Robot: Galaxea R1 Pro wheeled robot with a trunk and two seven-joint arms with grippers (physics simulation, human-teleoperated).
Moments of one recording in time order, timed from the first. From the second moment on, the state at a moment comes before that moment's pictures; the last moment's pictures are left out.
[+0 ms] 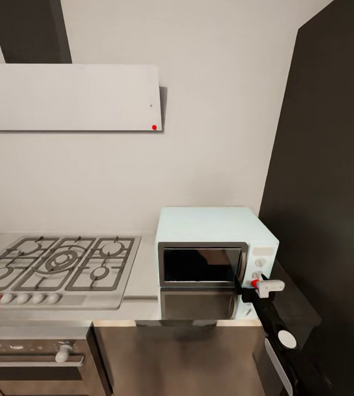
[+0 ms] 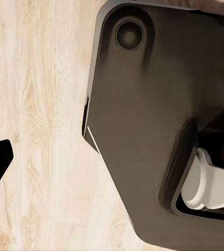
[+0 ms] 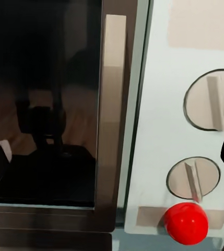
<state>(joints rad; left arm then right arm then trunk) -0.01 0.02 0.17 -0.02 0.01 0.00 0.00 -0.36 -0.07 0.00 -0.95 0.00 -0.31 0.03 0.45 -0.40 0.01</state>
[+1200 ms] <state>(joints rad) -0.01 0.02 0.17 -0.02 0.01 0.01 0.00 -0.36 -0.07 0.00 -0.90 0.00 -0.32 0.03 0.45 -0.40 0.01</state>
